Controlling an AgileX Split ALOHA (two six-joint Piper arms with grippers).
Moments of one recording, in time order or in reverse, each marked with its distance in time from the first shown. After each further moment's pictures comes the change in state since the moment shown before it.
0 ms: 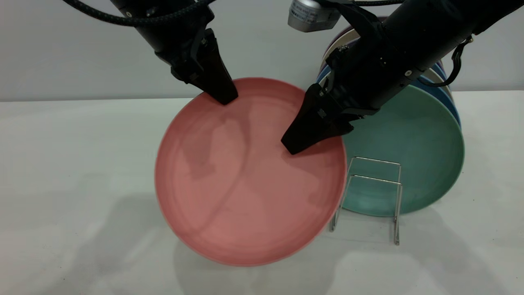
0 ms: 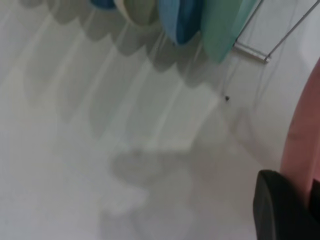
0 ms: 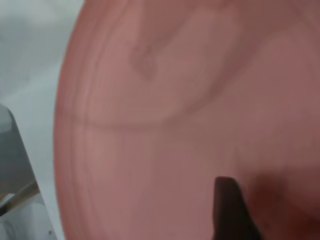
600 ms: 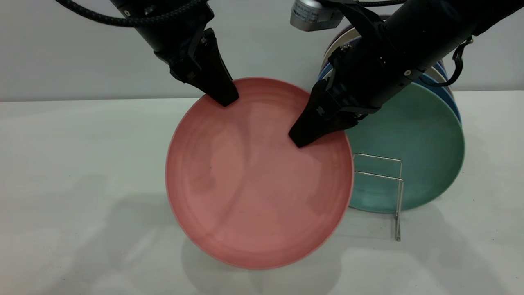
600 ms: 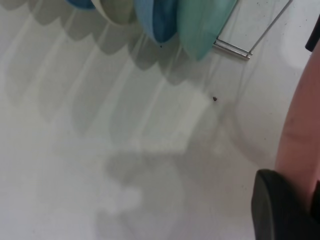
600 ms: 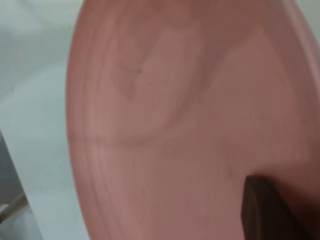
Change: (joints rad) left arm 0.000 -0.003 0.001 -0.002 0.029 0.011; right arm -0.001 0.003 0.000 0.011 -0.034 0.018
